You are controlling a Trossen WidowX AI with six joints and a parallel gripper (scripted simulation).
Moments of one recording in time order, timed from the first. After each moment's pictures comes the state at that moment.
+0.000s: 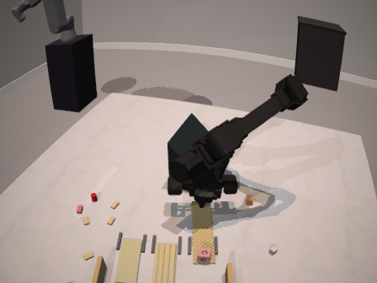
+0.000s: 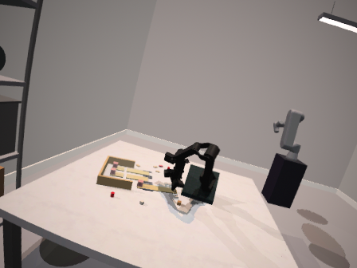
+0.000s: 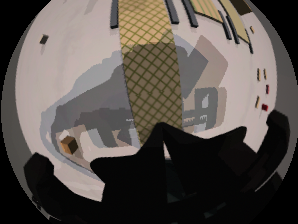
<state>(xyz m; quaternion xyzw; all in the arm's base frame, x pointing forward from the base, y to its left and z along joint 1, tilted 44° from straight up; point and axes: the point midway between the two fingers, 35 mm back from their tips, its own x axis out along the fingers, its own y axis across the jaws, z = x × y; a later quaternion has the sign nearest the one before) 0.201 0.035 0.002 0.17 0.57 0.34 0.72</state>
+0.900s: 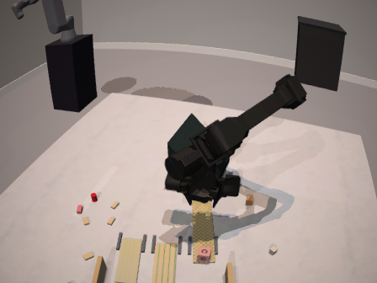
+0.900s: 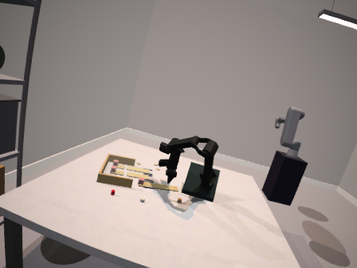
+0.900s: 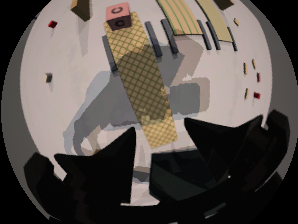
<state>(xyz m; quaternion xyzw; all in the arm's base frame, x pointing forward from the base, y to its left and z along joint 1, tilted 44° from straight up) 0.237 0.012 0.042 0.23 0.61 0.29 0.70</state>
